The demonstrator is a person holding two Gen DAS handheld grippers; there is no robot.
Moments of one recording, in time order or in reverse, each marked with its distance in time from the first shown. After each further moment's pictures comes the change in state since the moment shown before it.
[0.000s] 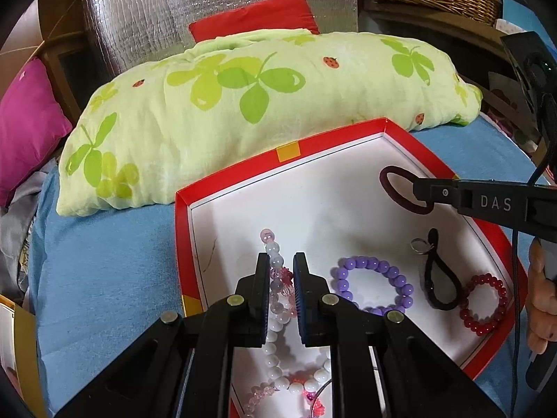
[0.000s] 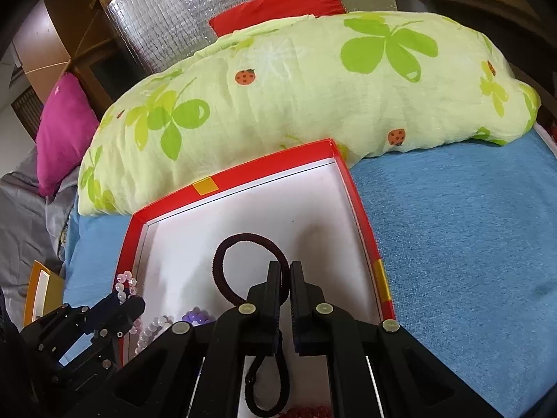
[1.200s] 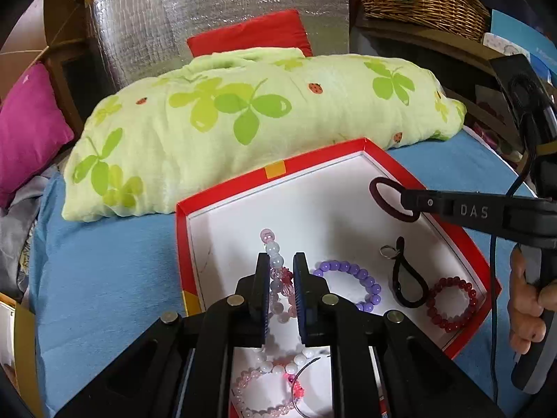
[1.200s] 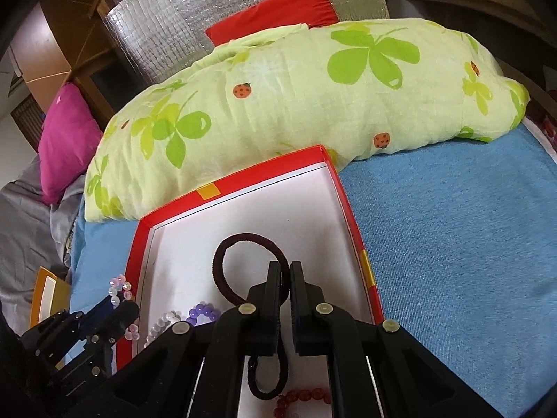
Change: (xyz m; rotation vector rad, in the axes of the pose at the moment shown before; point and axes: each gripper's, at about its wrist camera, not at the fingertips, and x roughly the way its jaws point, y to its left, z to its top) left arm -0.037 -0.005 0.001 -0.004 -0.066 -0.028; right arm -0.022 -0.002 -0.007 0.023 -0.029 0.002
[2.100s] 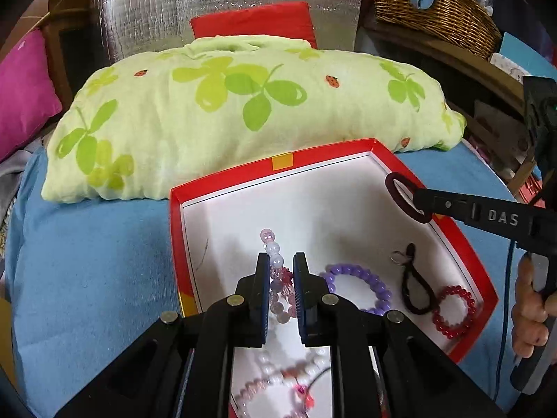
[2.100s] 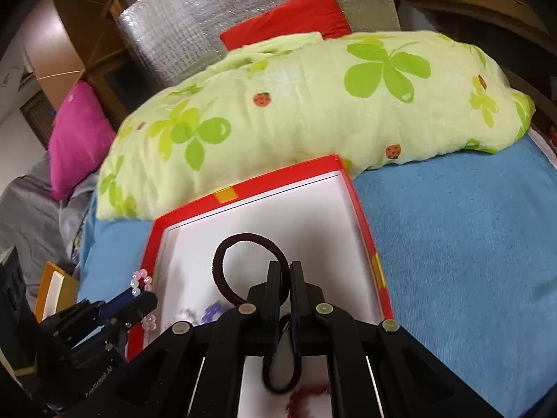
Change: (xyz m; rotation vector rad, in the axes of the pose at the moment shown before) left arm 0.026 0.028 0.002 -0.083 0.042 -0.107; right arm -0.009 0.007 0.003 -0.017 -0.015 0.023
